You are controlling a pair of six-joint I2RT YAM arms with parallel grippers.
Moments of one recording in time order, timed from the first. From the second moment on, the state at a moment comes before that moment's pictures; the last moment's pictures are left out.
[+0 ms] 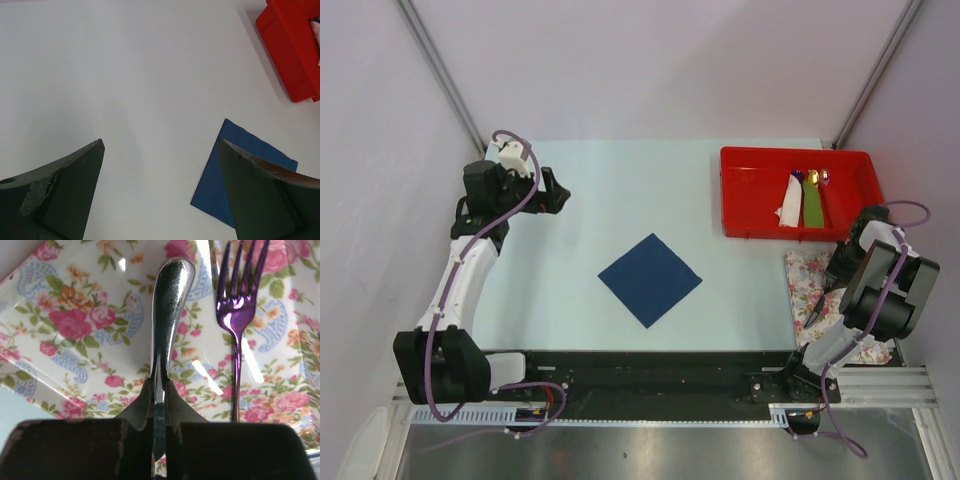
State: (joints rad) left arm 0.04 1.25 1.06 -0.23 0.45 -0.05; right arm -0.49 1.69 1.05 -0.77 0.03 0.08
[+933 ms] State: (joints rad) left arm 0.04 1.28 1.06 -0.20 0.46 -0.05; right arm -0.38 1.41 0.99 -0.73 0.04 -0.05
